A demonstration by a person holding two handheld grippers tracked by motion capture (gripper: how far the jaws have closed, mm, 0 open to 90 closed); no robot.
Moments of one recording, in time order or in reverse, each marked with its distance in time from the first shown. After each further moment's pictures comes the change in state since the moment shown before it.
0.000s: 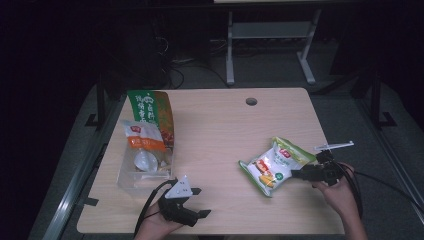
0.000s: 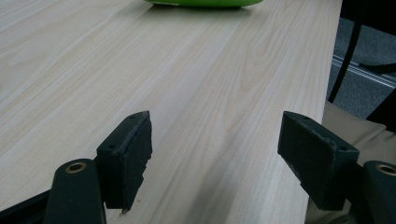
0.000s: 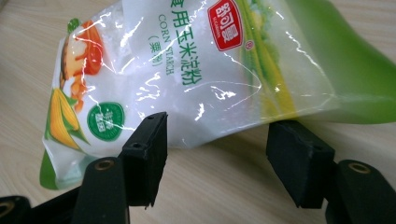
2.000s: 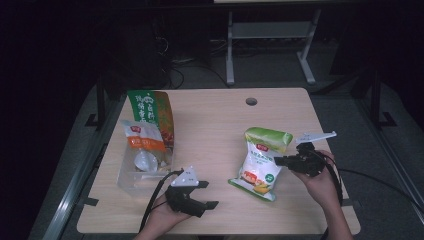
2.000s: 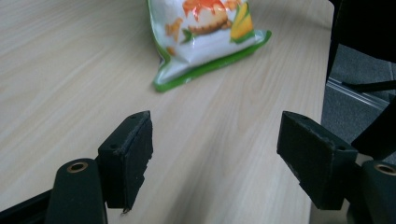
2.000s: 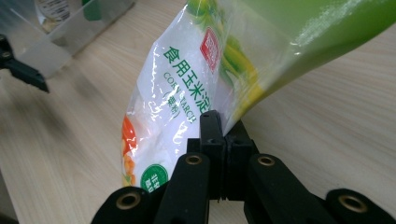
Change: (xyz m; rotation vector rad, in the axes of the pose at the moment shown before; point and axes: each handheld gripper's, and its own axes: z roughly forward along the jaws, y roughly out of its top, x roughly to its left) left arm 0.010 0.029 0.012 -0.037 -0.048 -0.035; right arm 0.059 0.035 -0.001 -0.119 0.114 -0.202
